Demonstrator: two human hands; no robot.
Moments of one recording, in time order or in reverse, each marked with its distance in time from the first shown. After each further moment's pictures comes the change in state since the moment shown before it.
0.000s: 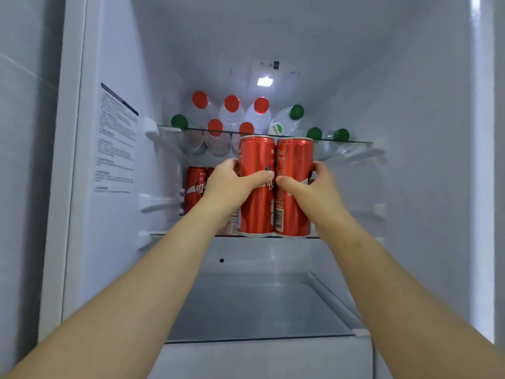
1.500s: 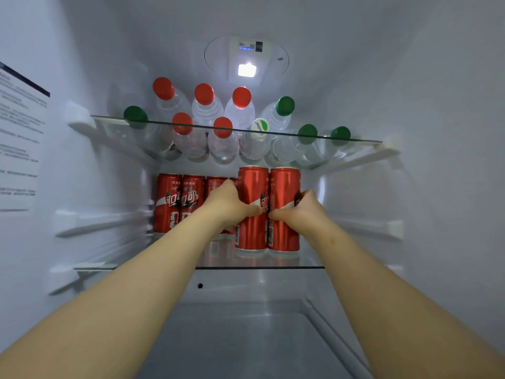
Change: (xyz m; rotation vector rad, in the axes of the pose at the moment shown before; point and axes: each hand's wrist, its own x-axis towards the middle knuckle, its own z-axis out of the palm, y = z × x) left_hand 0.091 -0.055 0.050 0.418 -0.153 -0.124; right_hand 0.099 0.098 -0.005 -0.304 -0.106 0.309
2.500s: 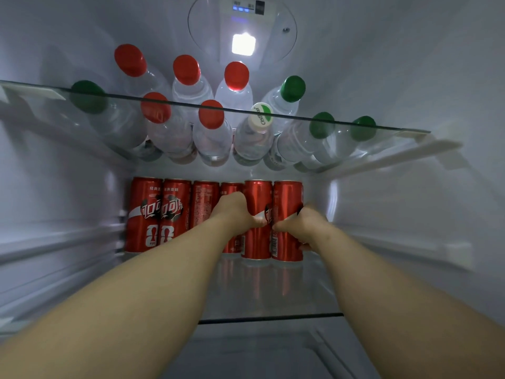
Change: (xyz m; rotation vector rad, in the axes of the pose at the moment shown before) left_hand 0.093 -0.028 0.041 0.334 0.016 0.063; right_hand 0.089 0.028 0.018 -0.163 -0.044 0.166
